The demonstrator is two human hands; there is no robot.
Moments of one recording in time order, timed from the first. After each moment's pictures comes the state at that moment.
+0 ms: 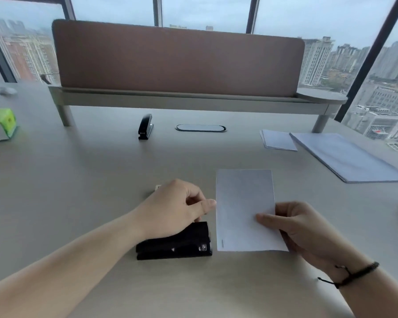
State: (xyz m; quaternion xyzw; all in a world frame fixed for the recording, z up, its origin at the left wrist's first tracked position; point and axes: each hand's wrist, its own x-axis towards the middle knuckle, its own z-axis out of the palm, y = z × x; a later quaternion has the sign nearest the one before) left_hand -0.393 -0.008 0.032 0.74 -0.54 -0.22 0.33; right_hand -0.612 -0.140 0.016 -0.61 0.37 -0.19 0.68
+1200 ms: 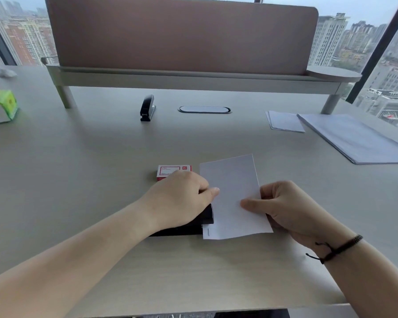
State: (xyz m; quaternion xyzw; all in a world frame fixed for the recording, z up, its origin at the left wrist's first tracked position) left_hand -0.403 -0.011 0.012 0.76 -0.59 -0.13 0.24; right_hand -0.588 -0.132 0.008 -0.69 0.39 -0.14 0.60
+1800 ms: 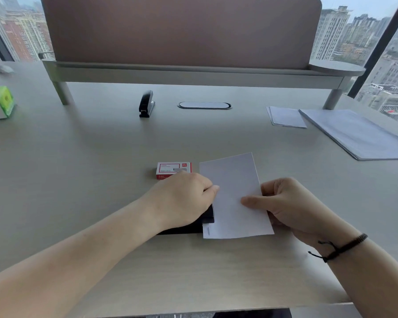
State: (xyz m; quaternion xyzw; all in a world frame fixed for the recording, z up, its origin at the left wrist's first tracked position) left_hand -0.408 -0.015 0.011 0.77 -0.58 -0.13 0.21; right_hand -0.588 -0.135 0.006 -0.69 0.38 -0.13 0.61
